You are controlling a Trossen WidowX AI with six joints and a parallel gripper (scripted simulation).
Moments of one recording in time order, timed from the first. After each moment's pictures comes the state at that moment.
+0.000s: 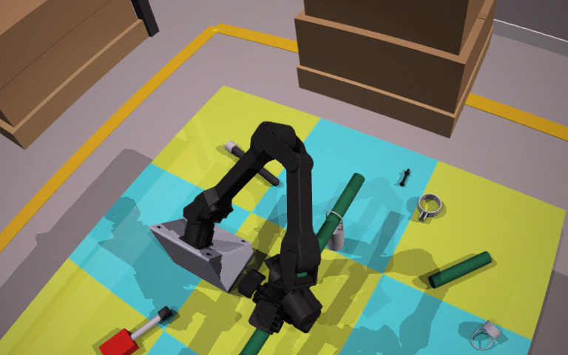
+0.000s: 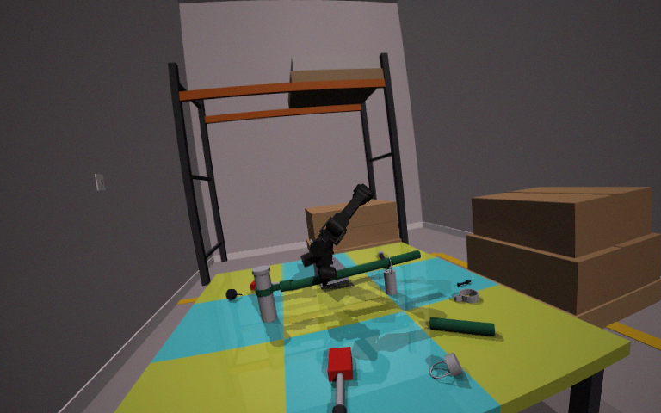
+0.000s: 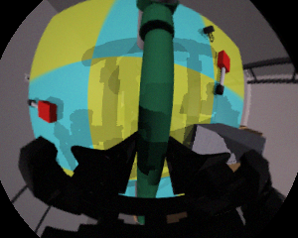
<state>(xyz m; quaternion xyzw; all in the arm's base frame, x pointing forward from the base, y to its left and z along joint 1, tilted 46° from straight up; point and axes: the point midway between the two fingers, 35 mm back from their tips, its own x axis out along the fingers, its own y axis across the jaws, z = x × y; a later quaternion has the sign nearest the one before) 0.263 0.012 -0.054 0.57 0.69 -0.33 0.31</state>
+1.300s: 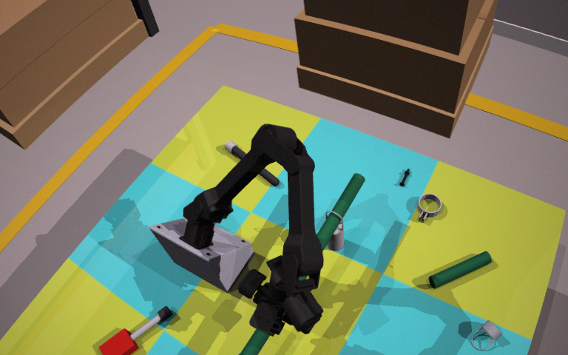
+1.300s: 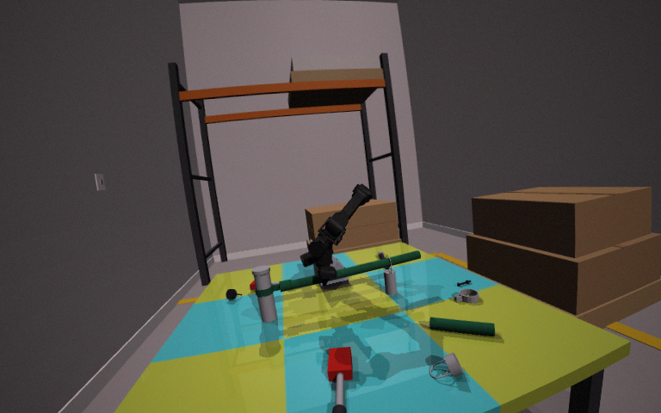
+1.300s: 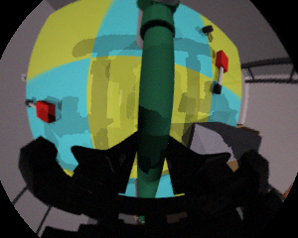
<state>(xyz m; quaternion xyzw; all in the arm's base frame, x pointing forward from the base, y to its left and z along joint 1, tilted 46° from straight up) 0.267 0.009 -0.051 0.56 0.70 -0.33 0.30</state>
